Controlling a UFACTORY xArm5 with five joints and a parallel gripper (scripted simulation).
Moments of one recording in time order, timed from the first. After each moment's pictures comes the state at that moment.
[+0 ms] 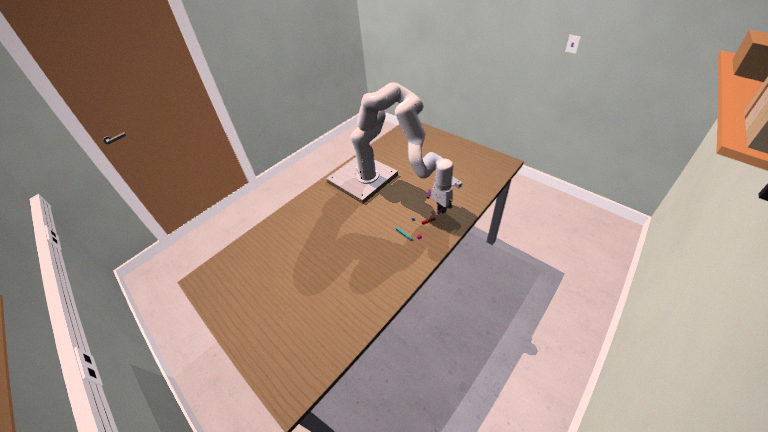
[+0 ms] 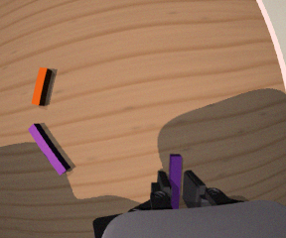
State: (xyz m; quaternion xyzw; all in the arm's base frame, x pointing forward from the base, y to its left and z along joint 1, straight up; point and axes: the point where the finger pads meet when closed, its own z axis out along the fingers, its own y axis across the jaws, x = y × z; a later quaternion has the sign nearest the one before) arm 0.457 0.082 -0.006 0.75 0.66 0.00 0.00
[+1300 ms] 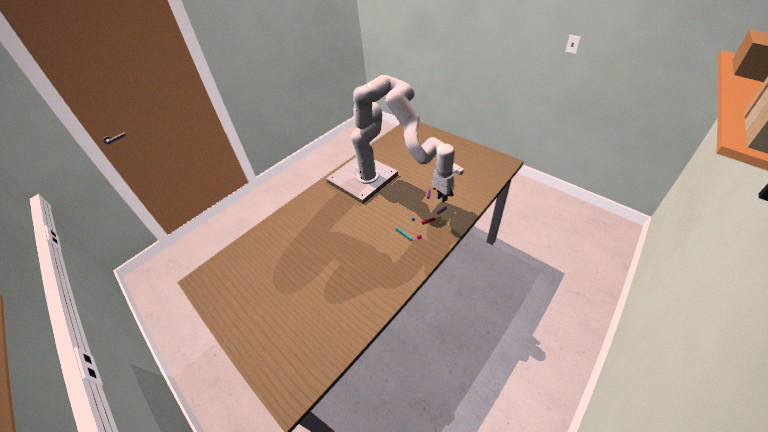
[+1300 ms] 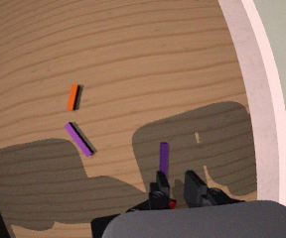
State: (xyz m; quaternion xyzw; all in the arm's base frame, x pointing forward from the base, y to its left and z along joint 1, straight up) arm 0.457 0.082 0.074 0.75 0.66 0.00 0.00
